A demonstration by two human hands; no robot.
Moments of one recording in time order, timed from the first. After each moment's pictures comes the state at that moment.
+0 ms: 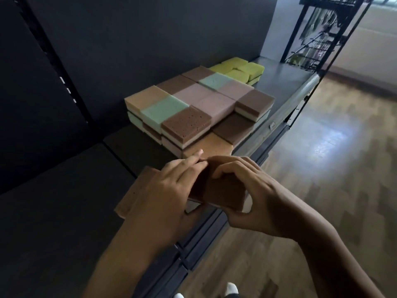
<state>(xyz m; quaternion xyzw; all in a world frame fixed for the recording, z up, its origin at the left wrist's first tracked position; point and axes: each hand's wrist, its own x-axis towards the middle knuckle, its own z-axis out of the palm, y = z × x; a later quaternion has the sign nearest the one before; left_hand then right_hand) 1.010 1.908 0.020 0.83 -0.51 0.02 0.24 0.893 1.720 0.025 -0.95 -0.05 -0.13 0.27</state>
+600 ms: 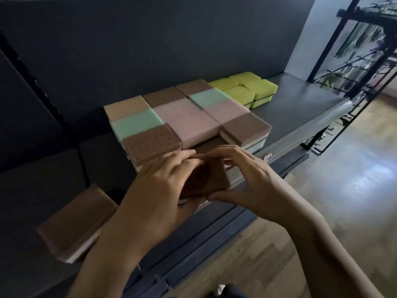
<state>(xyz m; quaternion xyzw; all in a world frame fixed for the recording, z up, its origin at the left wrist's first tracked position) 1.004 1.785 0.034 0.88 -0.41 0.06 0.23 0.948 1.571 0.030 -0.93 -0.11 -0.10 0.33</state>
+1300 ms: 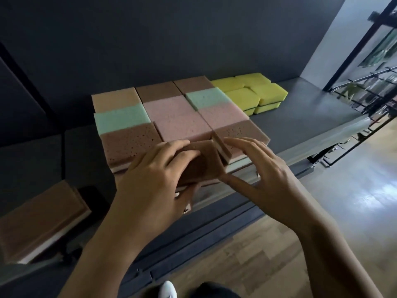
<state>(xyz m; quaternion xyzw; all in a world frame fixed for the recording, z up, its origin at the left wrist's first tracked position) 1.010 1.733 0.032 0.91 -0.33 0.12 0.22 0.969 1.505 0.026 -0.93 -0.12 -0.17 0.29</state>
